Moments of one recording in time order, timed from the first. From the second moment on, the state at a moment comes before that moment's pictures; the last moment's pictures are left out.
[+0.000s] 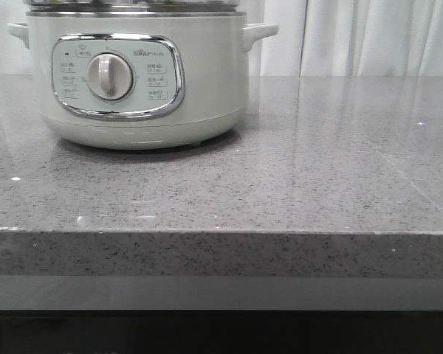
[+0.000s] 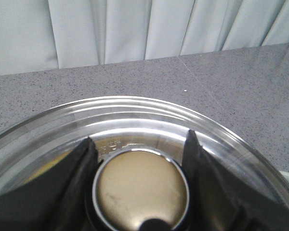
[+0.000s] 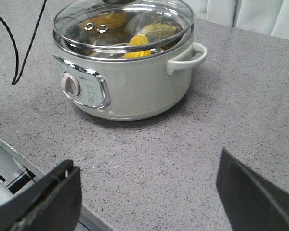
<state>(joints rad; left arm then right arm) -0.44 1.68 -1.47 -0.11 0.20 0.03 0.54 0.63 -0.69 0.14 0.42 -0.07</state>
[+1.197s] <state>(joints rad) -0.46 1.68 -1.48 -0.08 0.30 0.02 0.54 0.63 -0.69 0.14 0.42 -0.07</state>
